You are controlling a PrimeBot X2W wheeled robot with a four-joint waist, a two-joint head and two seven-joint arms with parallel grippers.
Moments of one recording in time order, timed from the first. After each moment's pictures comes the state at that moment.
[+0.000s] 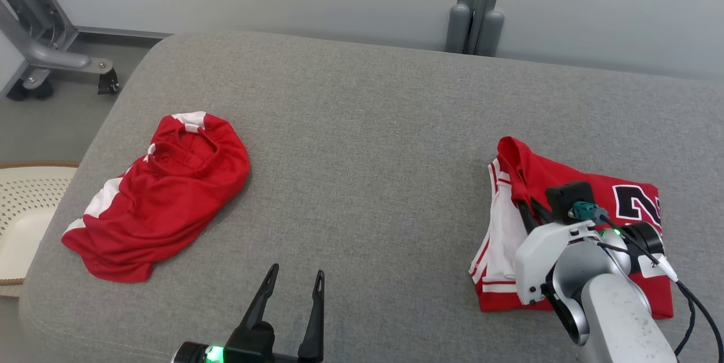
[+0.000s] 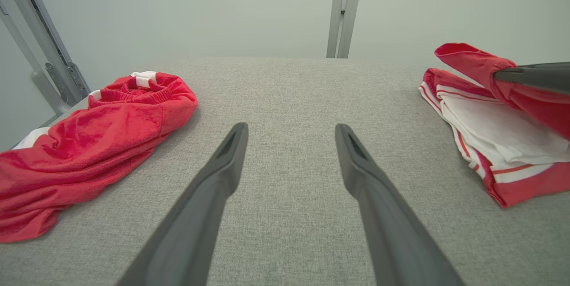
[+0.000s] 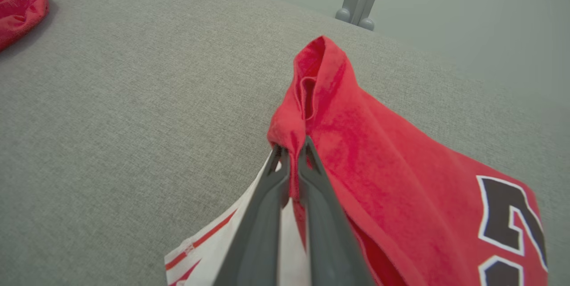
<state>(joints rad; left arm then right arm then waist) 0.09 0.05 -0.39 0.13 -0.13 0.09 -0.26 -0.22 -0.05 0.06 0.29 -0.05 0.13 0.23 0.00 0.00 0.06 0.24</state>
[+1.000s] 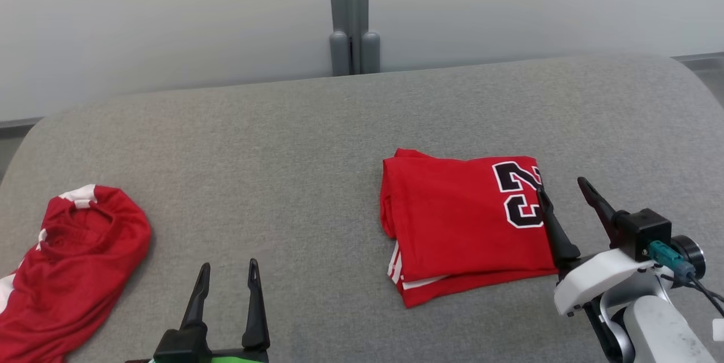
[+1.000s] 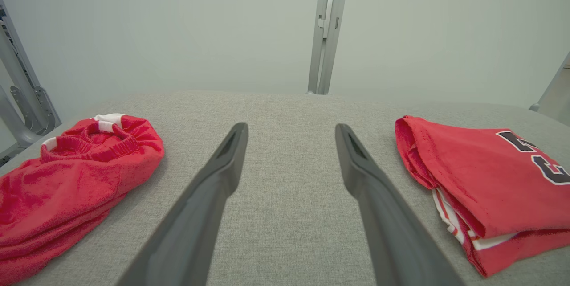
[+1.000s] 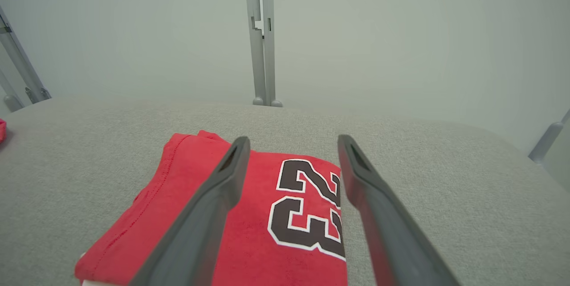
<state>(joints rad) 0.13 0.05 -0.25 0.06 -0.21 0.14 -0.26 -0.15 -0.22 0.13 0.27 0.20 0.13 -0.17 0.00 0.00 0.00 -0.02</state>
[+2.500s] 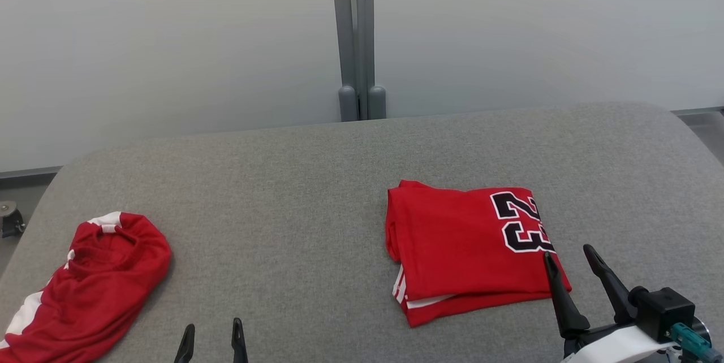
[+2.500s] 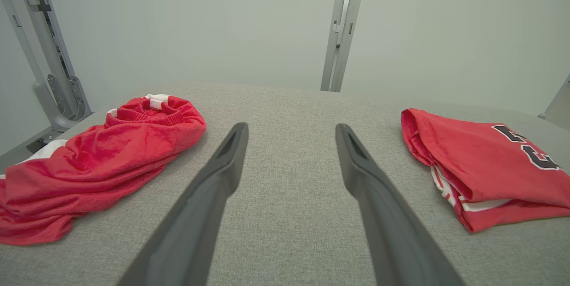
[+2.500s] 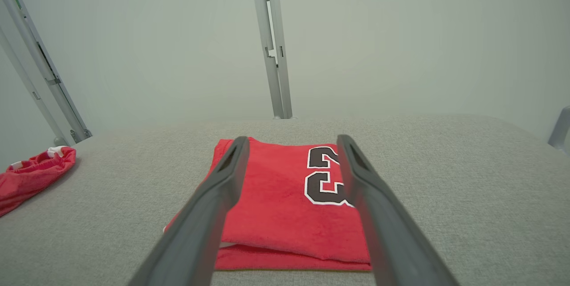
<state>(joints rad) 0.32 0.05 -0.17 0.00 -0.22 0.09 -0.26 0.11 -0.20 0.13 0.13 0.30 0.13 -0.26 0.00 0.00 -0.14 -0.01</state>
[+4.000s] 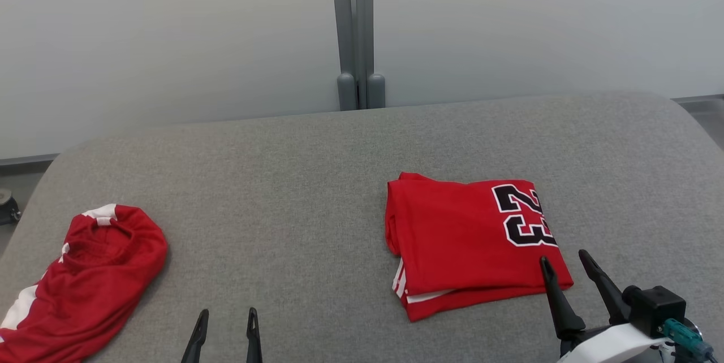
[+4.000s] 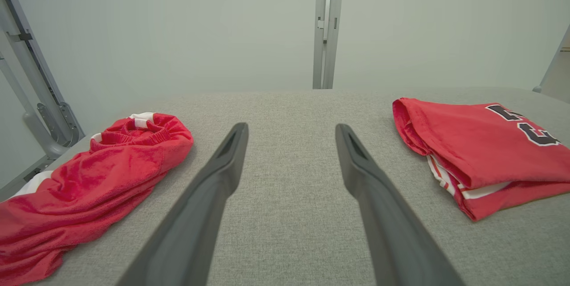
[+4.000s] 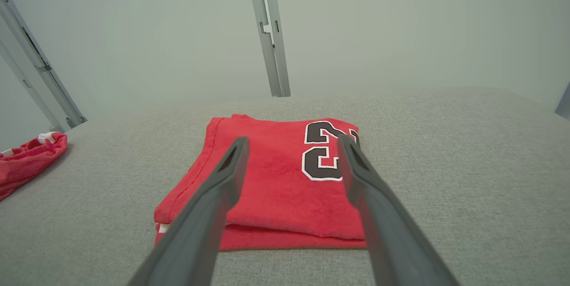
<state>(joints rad) 0.30 0.05 -0.19 0.00 -0.11 0.08 -0.26 0.09 -0.20 0.14 0.19 0.32 0.13 -0.26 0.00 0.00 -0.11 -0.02</state>
